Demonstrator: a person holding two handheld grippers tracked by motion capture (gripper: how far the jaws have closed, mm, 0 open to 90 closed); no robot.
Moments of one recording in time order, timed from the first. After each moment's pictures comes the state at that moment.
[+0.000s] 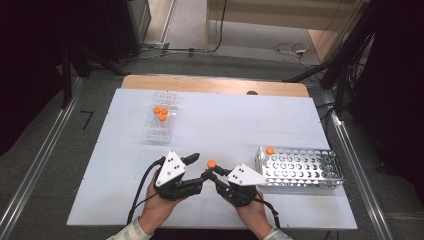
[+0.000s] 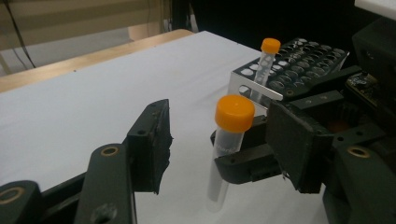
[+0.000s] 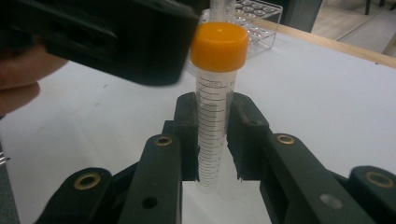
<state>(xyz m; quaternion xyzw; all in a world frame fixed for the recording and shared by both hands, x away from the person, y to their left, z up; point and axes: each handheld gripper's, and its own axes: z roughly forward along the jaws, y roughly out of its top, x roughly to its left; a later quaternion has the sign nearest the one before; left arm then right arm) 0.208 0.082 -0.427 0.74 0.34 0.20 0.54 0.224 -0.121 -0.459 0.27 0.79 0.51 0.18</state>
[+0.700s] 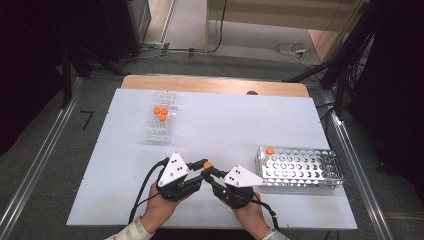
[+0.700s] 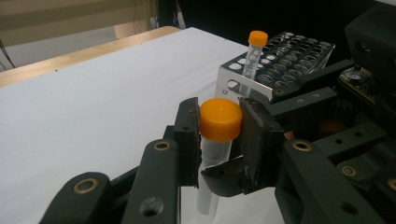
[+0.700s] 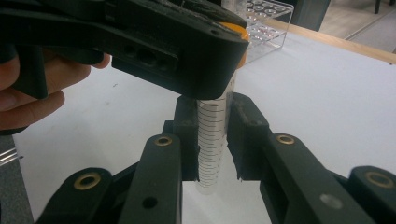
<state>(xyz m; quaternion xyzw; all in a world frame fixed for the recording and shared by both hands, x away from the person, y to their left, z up) 0.209 0.080 -0.432 0.75 0.32 0.19 0.55 0.221 -0.117 -0.460 0.27 0.80 0.51 0.18</state>
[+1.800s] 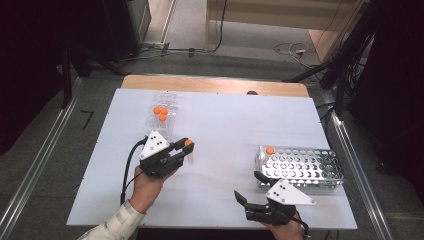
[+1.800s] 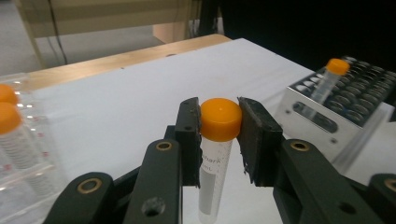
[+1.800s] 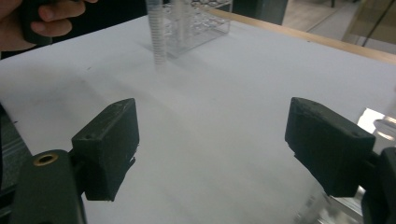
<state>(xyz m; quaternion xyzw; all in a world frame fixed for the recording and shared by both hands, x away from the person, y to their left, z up) 0.252 0.129 -0.417 0.71 0.40 0.22 0.54 0.187 -0.210 -0.445 0.32 0.78 0.50 0.21</state>
